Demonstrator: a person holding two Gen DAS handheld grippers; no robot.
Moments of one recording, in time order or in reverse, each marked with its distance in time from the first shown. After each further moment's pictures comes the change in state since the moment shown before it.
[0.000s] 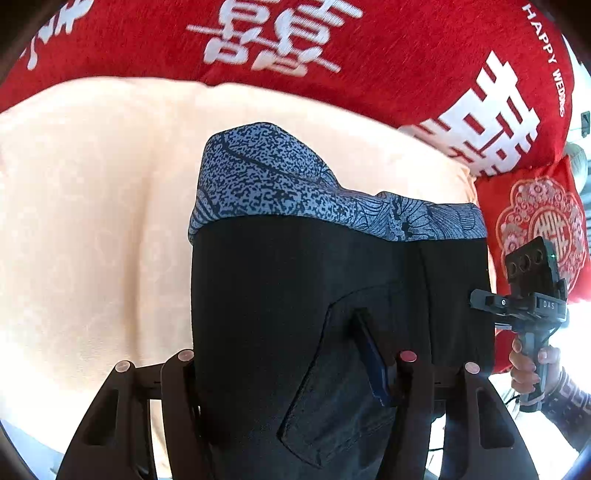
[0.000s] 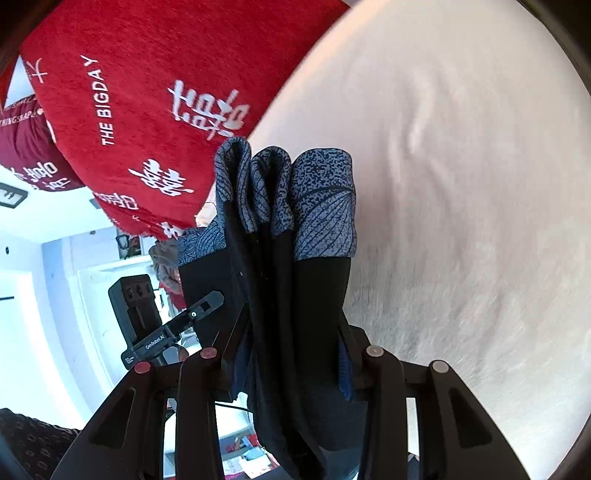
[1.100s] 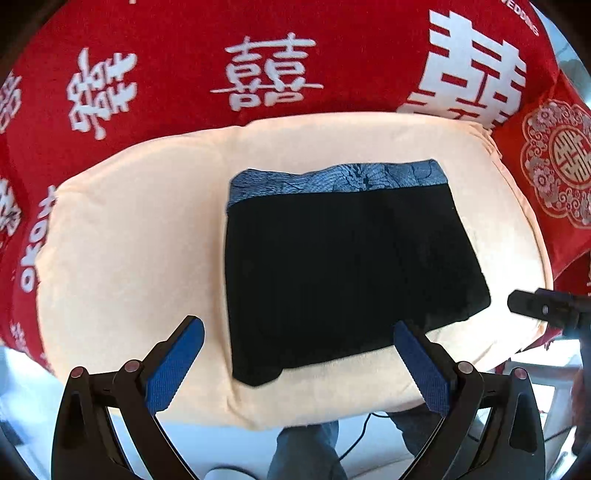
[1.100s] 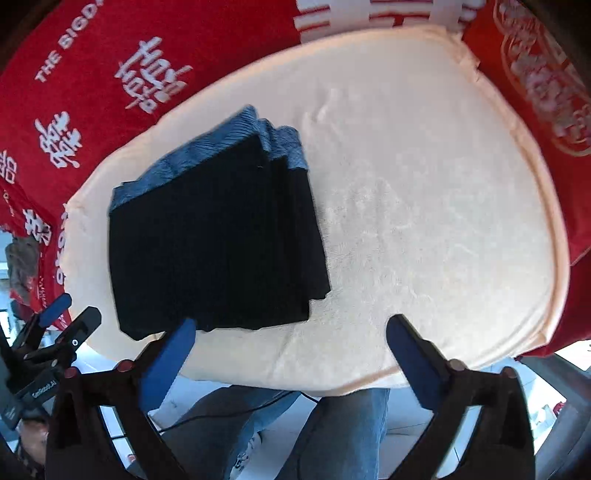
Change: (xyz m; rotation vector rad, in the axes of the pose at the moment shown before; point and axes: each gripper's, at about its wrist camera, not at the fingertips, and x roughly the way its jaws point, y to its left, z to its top) left arm -0.090 -0.072 -0.091 0.156 -0.108 0.385; right arm -0.020 0.098 -0.126 -0.099 -0.200 -0.720
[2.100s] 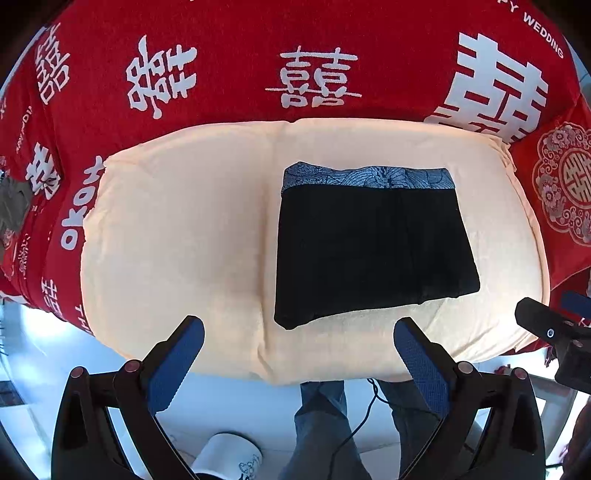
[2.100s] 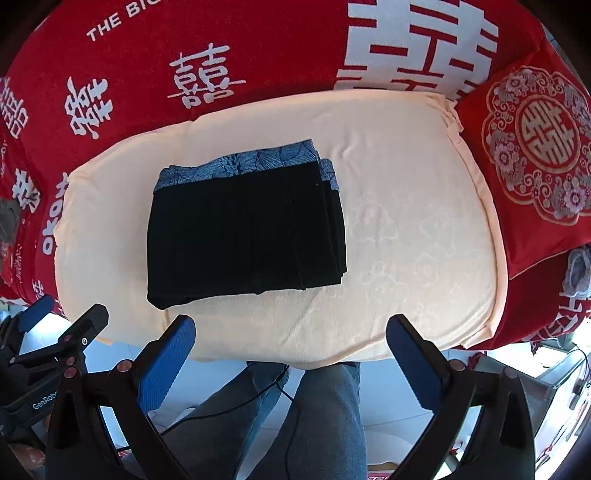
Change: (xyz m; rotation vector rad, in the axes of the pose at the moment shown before) left arm -0.070 0.019 -0.015 -0.081 0.054 0.087; right arm -0.076 0.085 -0.027 -0.120 -0.038 -0.169
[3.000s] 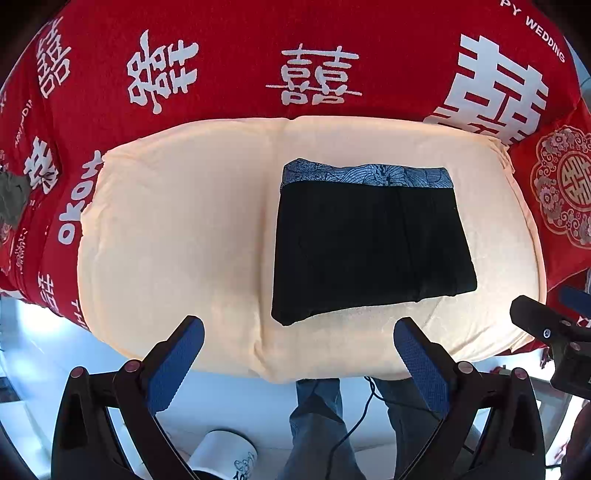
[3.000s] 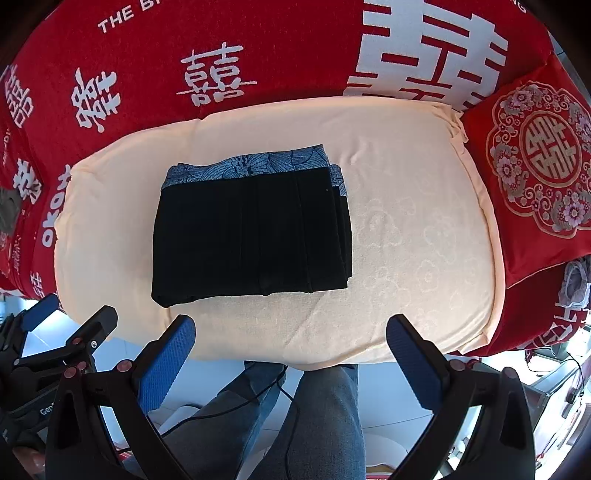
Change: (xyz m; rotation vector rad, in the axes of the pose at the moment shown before) left arm 0.001 0.001 -0.003 -0.012 0.007 -0.016; right arm -0.003 0.011 0.001 -0.028 0.000 -0.012
